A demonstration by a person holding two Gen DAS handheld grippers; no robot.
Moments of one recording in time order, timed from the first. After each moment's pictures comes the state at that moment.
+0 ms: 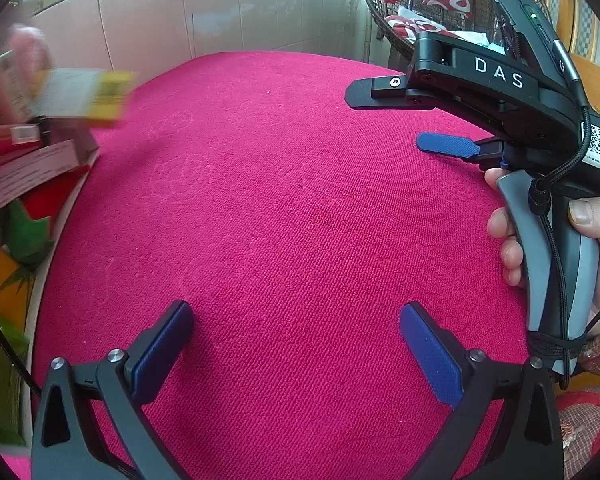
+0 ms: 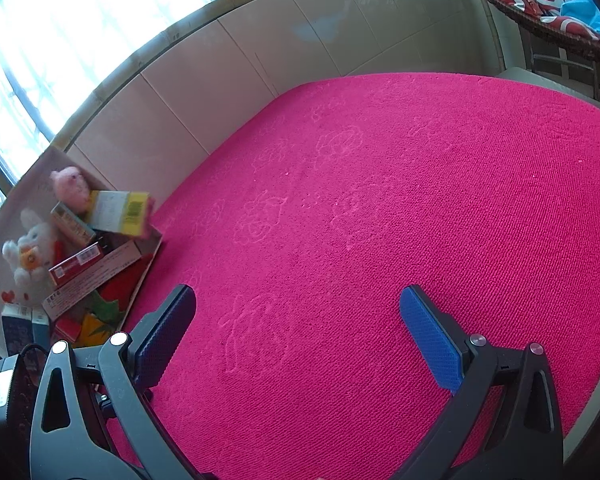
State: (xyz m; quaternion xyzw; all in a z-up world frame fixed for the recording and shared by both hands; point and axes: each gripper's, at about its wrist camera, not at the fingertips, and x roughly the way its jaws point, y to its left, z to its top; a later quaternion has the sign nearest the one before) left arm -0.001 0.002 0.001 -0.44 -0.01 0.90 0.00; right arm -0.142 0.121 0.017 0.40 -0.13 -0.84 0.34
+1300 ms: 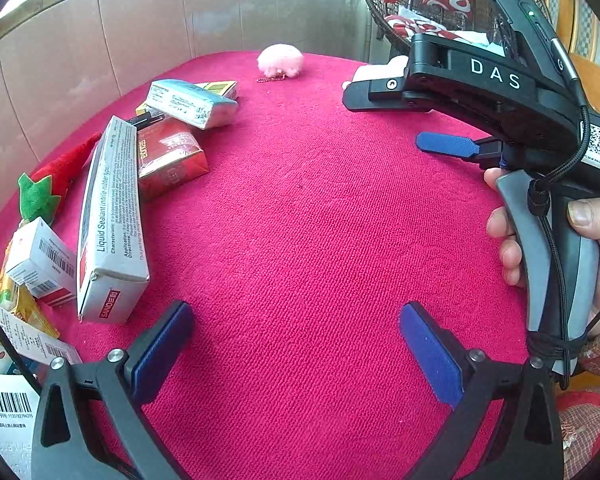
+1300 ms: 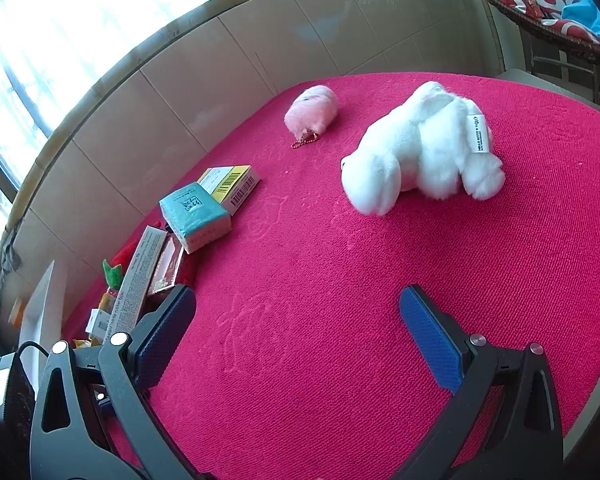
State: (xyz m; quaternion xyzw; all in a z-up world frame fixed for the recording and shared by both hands) left arm 0.005 -0.007 0.007 -0.44 -0.01 0.90 0.00; right arm -0.142 0.118 0.013 0.41 -0.12 -0.84 0.34
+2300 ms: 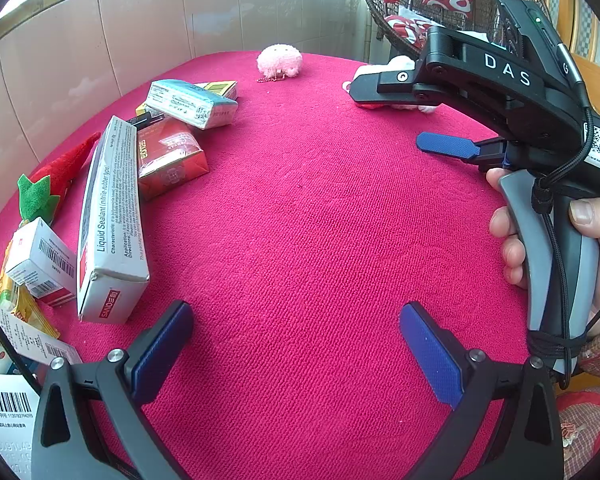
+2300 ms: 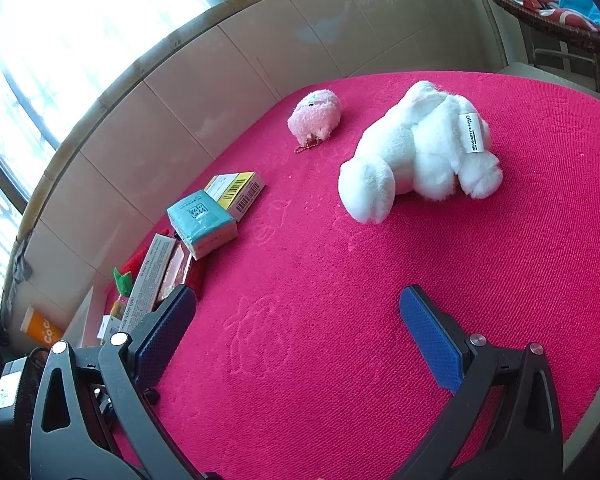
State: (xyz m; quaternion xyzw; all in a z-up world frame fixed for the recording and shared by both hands) left arm 0.005 -0.007 0.007 -0.44 -0.01 0.90 0.00; right arm -0.141 0.127 0.010 0.40 -0.15 -0.83 0.35
